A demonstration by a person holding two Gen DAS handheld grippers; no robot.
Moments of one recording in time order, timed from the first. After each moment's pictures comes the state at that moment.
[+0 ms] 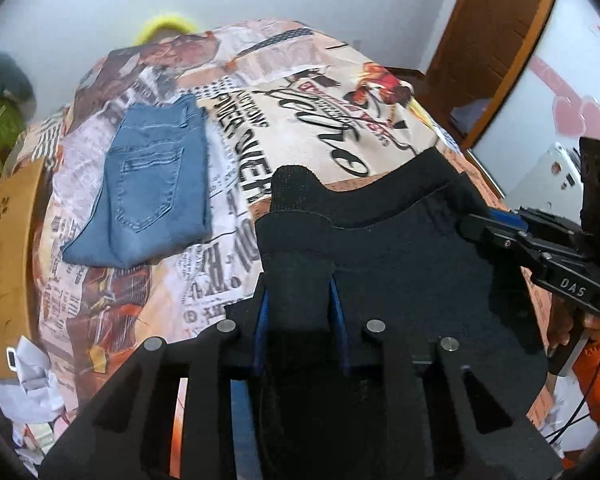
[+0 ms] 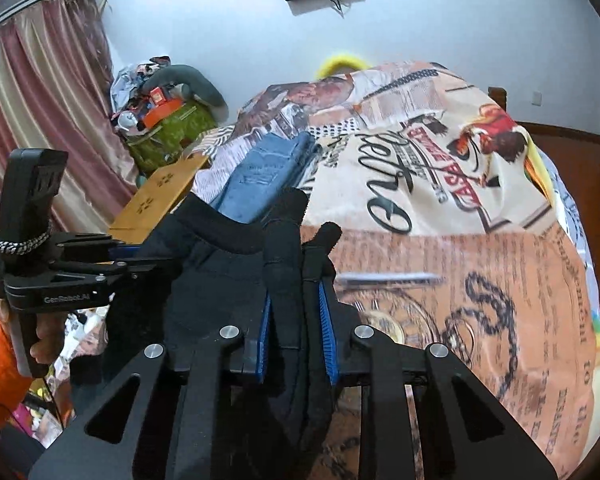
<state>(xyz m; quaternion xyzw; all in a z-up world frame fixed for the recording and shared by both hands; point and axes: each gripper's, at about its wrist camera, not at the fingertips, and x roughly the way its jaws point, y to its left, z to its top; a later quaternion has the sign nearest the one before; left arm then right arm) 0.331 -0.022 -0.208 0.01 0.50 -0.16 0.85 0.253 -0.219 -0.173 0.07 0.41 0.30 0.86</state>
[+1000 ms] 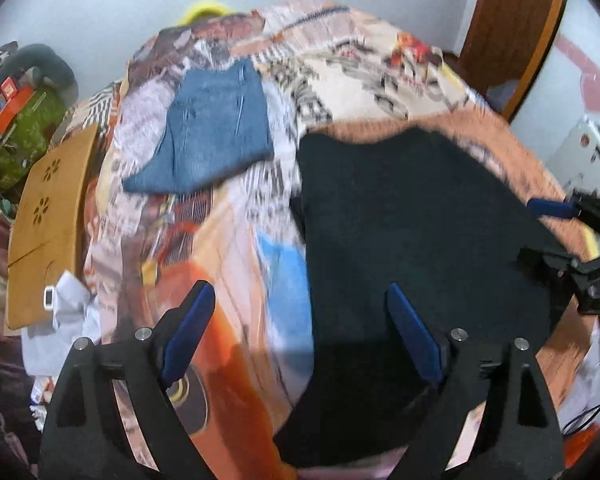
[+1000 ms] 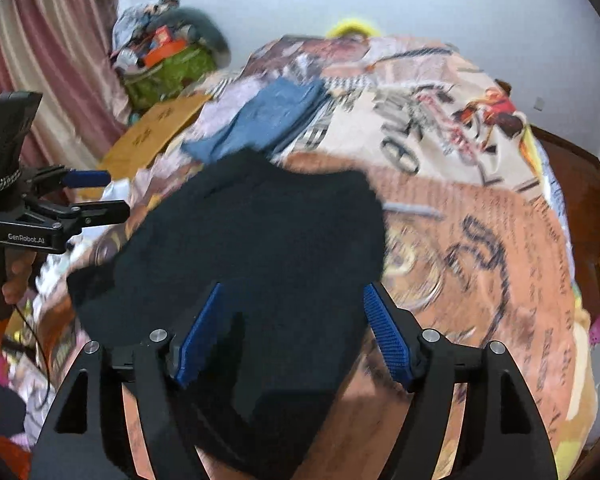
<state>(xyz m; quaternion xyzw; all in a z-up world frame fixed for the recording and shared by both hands) 0.235 0.011 -0.223 0.06 0.52 -0.08 0.85 0.172 -0.193 -0.184 -0.03 0.48 0.28 0.83</state>
